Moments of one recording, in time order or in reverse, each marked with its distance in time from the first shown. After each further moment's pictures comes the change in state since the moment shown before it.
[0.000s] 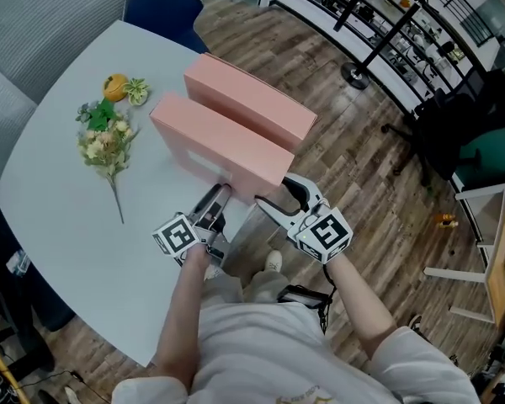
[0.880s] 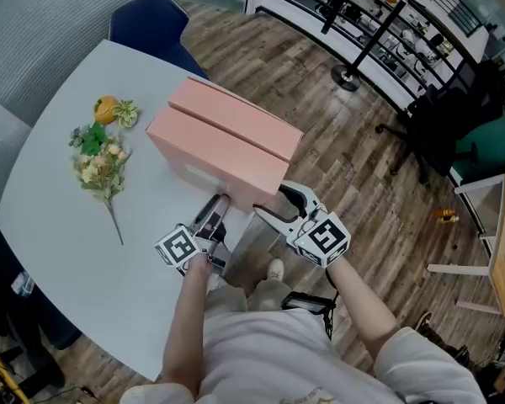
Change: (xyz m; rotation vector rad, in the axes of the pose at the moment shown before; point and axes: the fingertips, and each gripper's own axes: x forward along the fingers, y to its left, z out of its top) left arm 0.027 -0.001 0.001 -0.026 0.012 -0.021; right arm -0.003 -0.027 0.000 0.005 0.021 -0.027
